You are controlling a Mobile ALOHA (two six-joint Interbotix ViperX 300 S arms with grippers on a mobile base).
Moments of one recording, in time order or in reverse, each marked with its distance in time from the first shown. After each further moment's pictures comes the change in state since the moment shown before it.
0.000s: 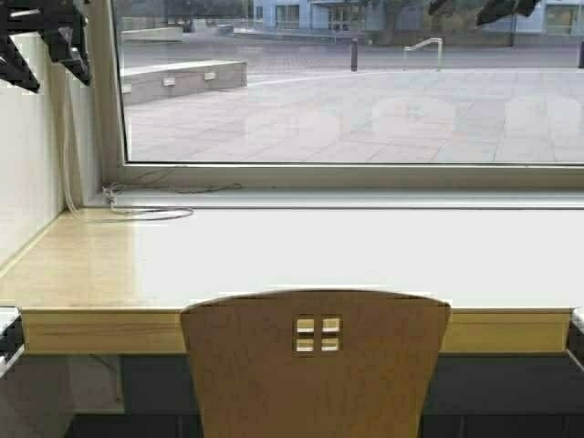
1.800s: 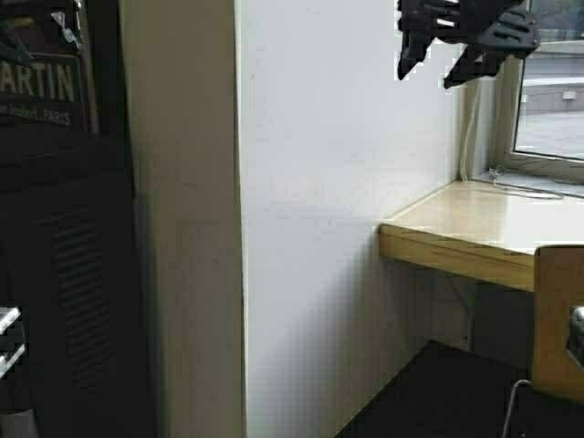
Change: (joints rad) left arm 0.000 -0.031 0.028 0.006 -0.140 -0.015; right arm 0.071 0.187 -0.006 0.018 -0.018 0.006
